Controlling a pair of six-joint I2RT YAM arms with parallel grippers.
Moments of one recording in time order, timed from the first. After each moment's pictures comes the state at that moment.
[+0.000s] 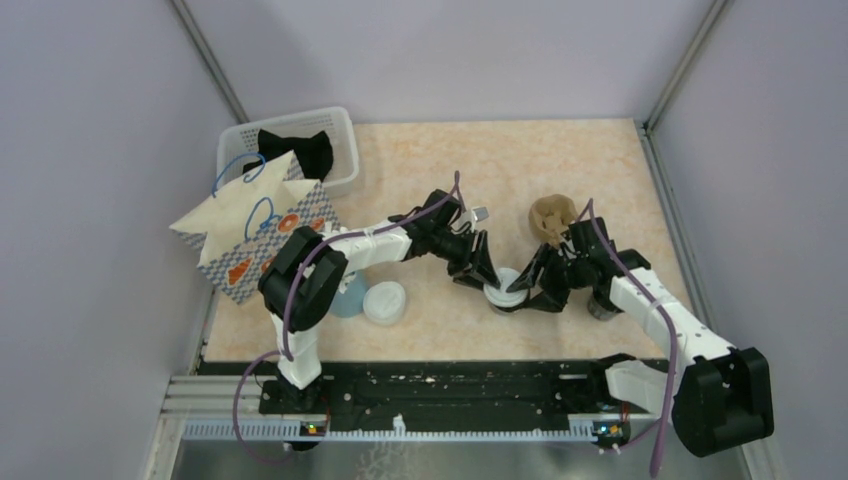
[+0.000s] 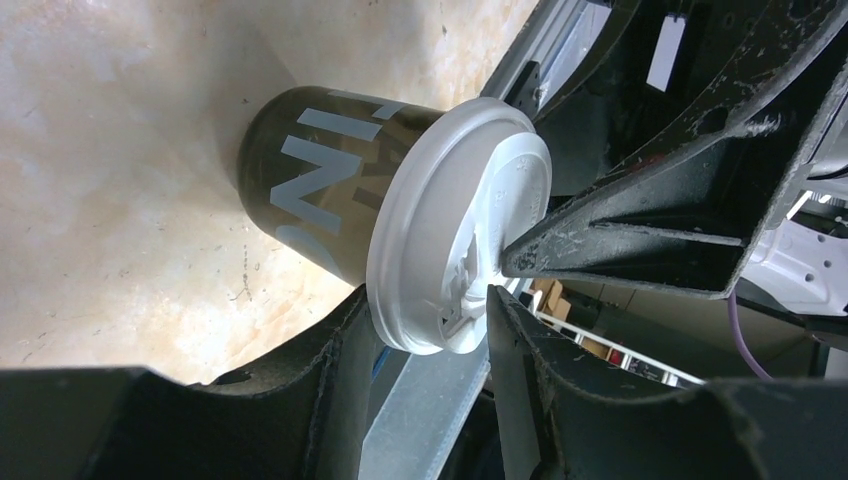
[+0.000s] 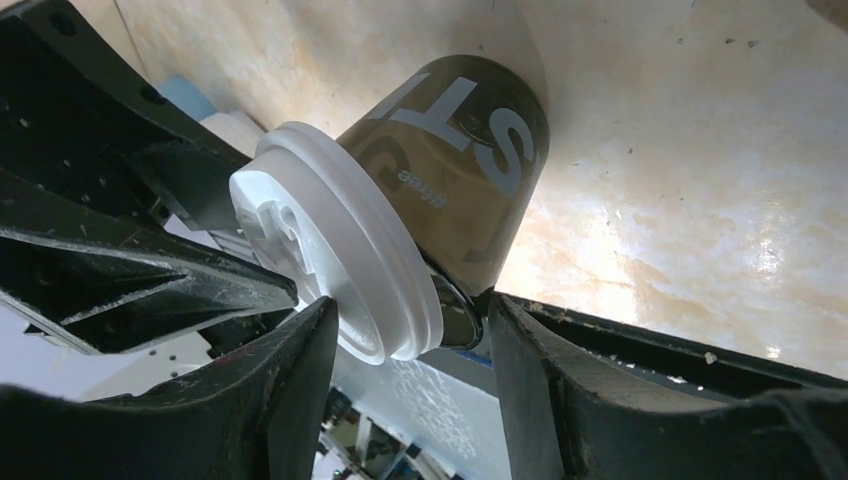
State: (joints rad) left arm -0.74 1.88 1.20 -0.14 0.85 -0.79; right arm 0.27 1.08 0.68 -0.68 -0.49 0.88
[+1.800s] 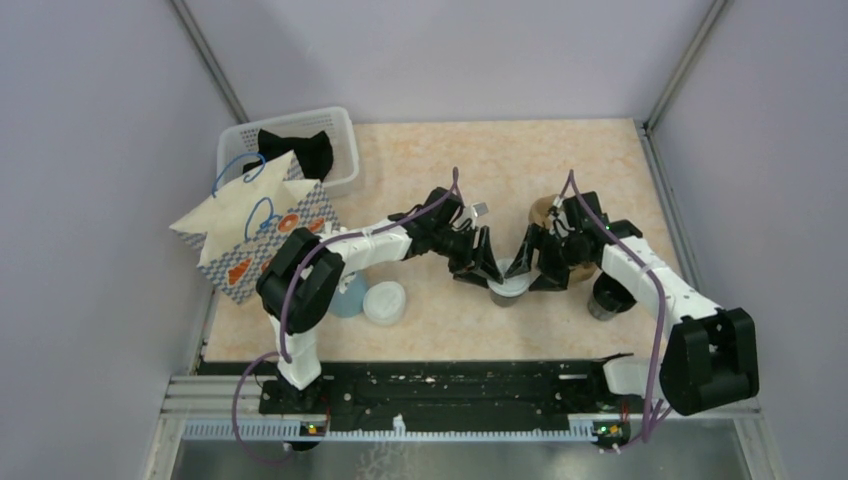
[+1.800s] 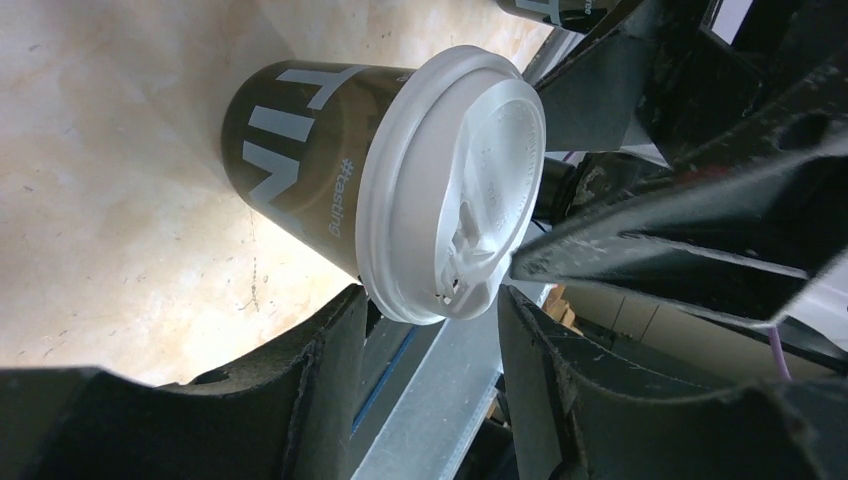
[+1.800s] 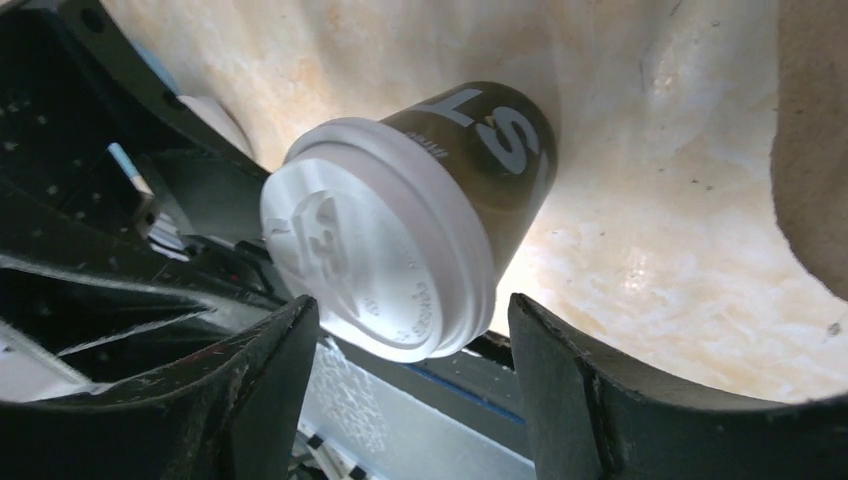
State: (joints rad) left arm -0.75 1.86 1.22 -0.15 0.77 -0.80; right arm 0.25 1.26 0.87 -0.74 -0.50 0.59
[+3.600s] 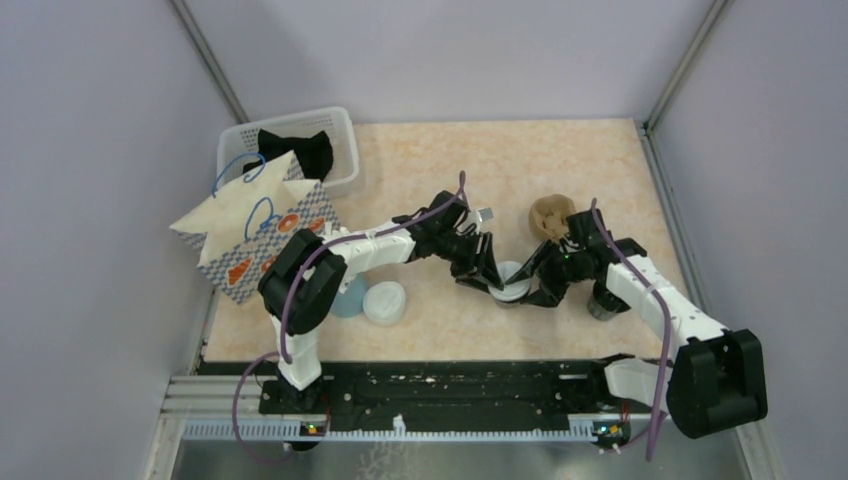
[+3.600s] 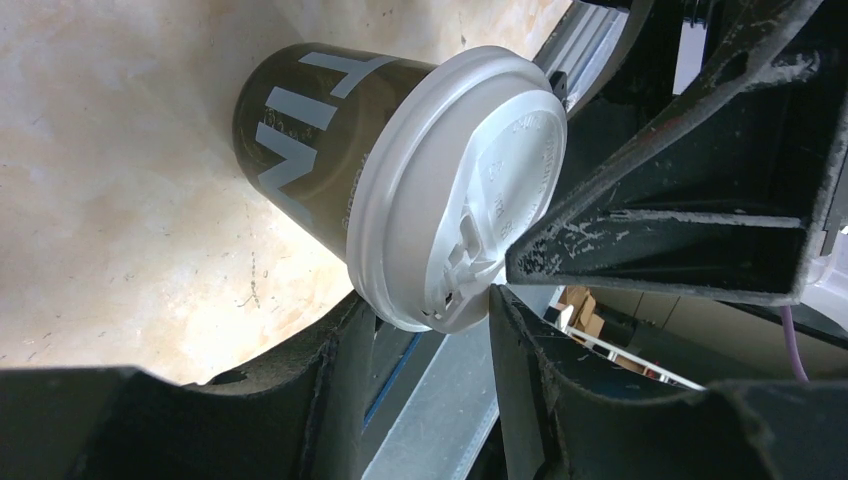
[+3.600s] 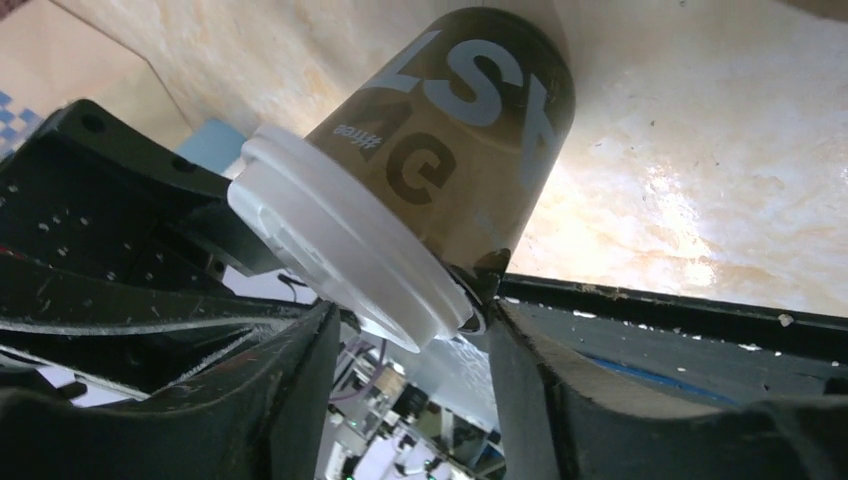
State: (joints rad) left arm -0.78 1.87 1.23 -0.18 0.76 -0.76; right arm 0.25 1.17 0.74 -0.72 -0.52 1.03
